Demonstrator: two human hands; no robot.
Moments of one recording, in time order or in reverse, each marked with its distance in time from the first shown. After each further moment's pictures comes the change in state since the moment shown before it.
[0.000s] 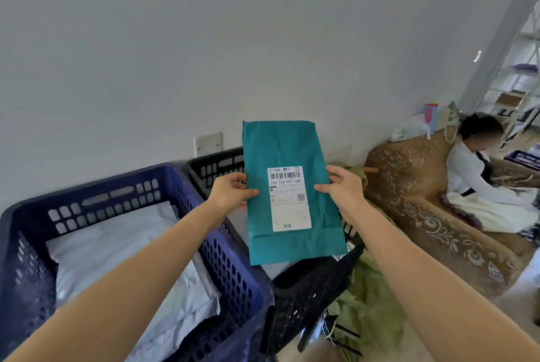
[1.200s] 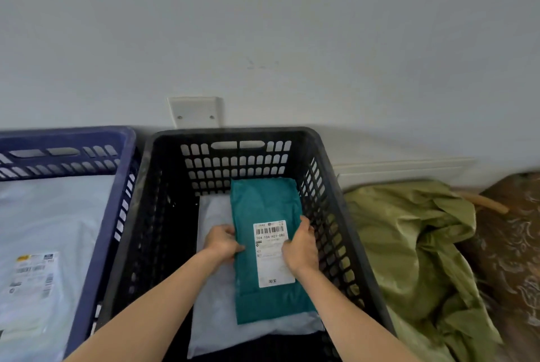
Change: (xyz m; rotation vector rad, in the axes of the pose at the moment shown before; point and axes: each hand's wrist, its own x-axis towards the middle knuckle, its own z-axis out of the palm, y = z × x) left_hand 0.190 -0.192 0.086 0.082 0.414 -0.729; right_hand 0.223 0.199 0.090 -0.834 -0.513 0.156
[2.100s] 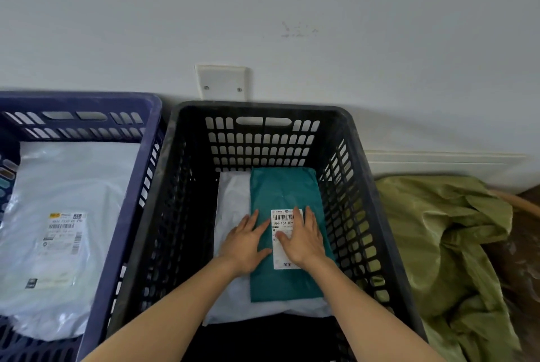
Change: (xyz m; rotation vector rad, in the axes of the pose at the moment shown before) left_hand -0.014 -0.048 0.012 0.937 -0.113 0.476; right_hand 0.011 0.021 0.040 -0.363 -0.256 -0.205
